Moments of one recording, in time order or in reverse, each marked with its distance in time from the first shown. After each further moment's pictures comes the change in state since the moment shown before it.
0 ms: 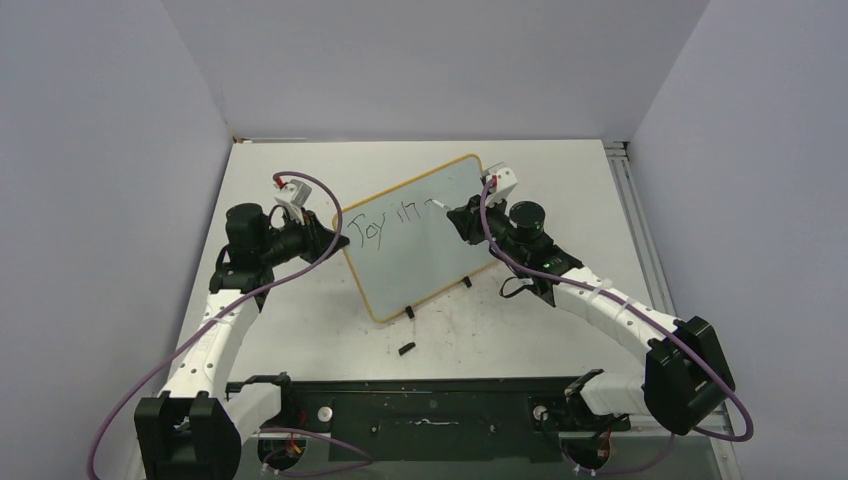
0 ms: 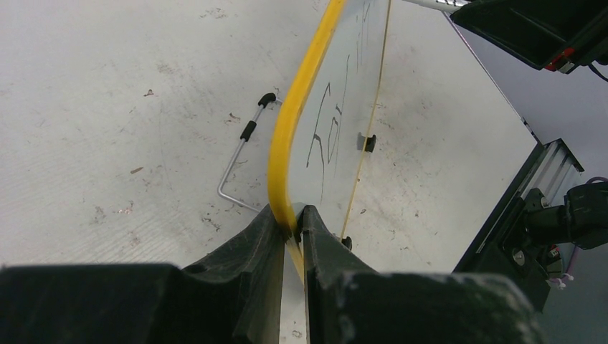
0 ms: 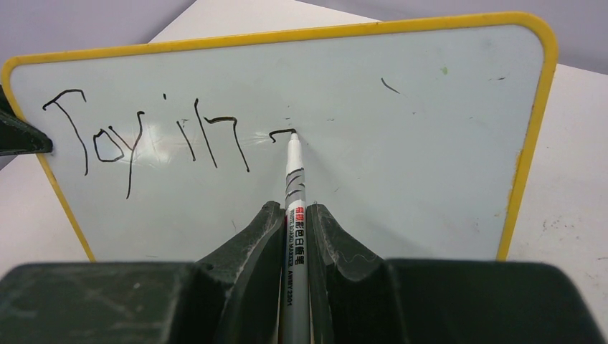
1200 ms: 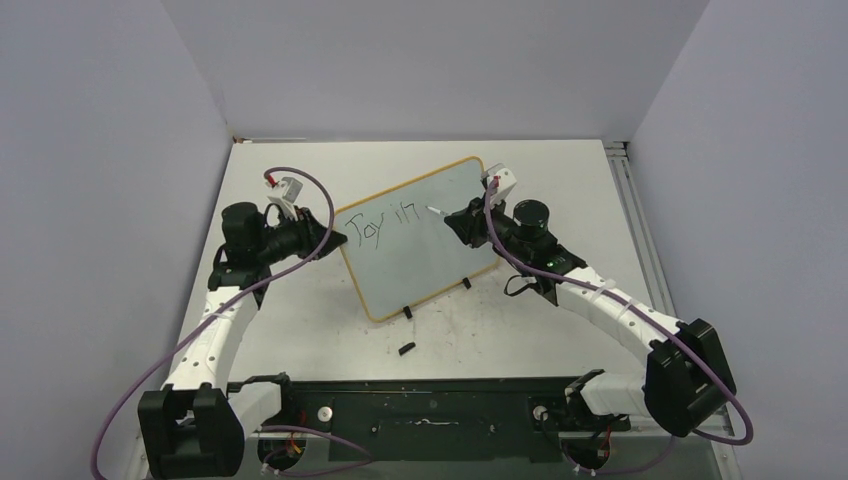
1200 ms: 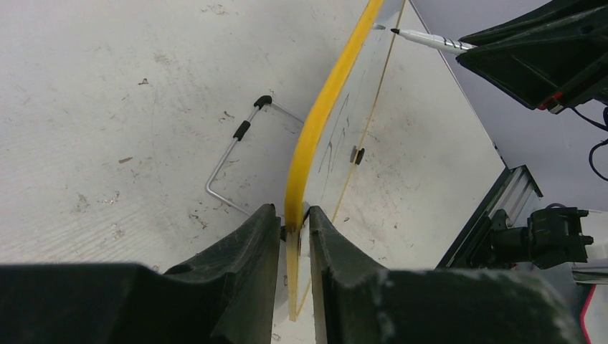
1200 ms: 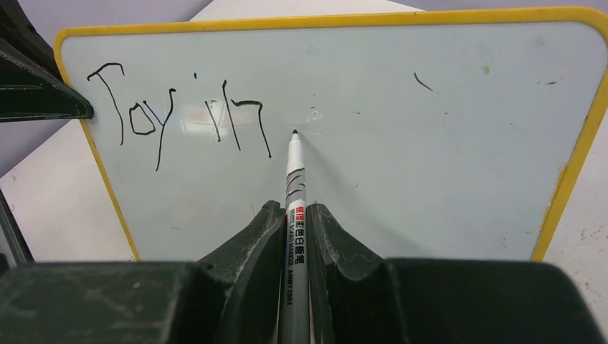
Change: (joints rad) left arm 0.046 0.027 -0.006 0.044 0.029 -0.128; right arm -0.021 -0.014 -0.002 -0.019 -0.133 0.010
